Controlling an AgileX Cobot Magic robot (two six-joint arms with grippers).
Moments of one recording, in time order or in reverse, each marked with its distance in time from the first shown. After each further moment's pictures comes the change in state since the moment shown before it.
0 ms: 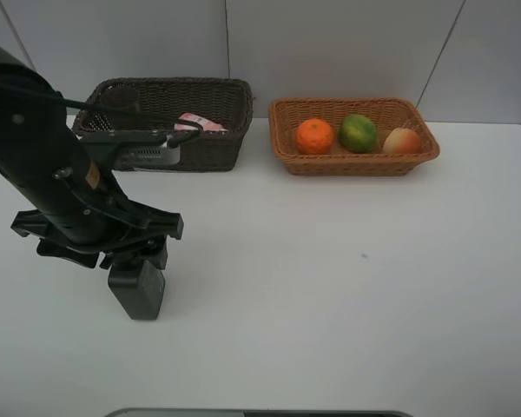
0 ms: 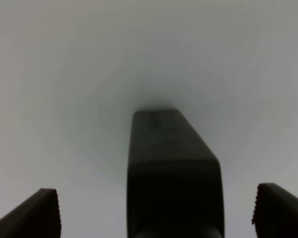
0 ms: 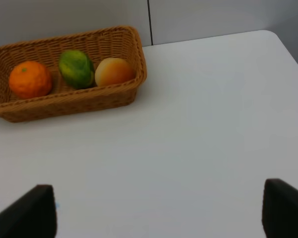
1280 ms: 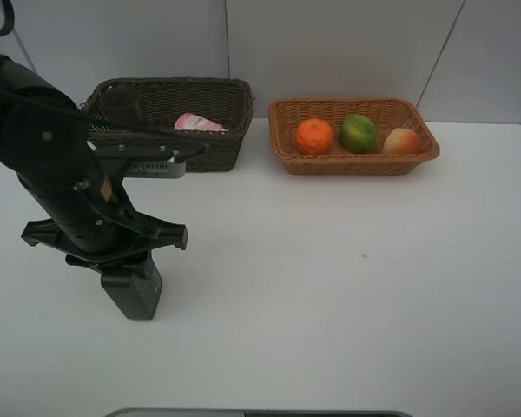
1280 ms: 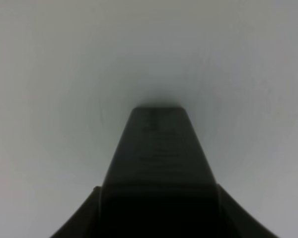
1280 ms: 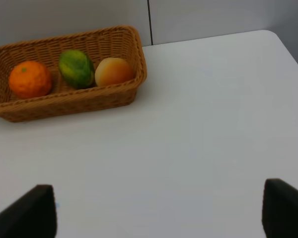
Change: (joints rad) left arm 0.000 0.063 0.001 -0.004 -0.021 -0.010; right arm 0.000 0.000 0.000 0.000 0.000 0.000
